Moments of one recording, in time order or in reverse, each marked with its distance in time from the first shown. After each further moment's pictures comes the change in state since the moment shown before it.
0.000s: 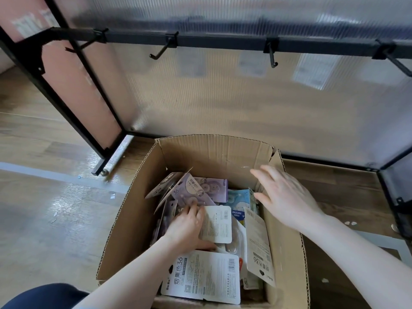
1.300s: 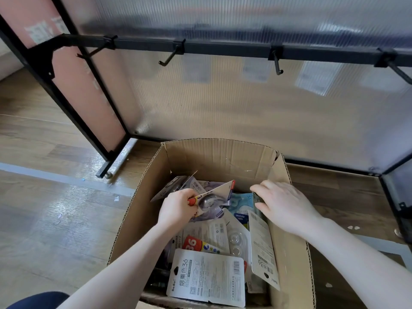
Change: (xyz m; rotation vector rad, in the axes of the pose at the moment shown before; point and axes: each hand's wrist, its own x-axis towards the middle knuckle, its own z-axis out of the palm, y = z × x) left_hand 0.002 -0.025 -0.042 -0.466 0.486 -0.123; right_hand 0.008 -0.003 0.013 -0.070 -0.022 -0.093
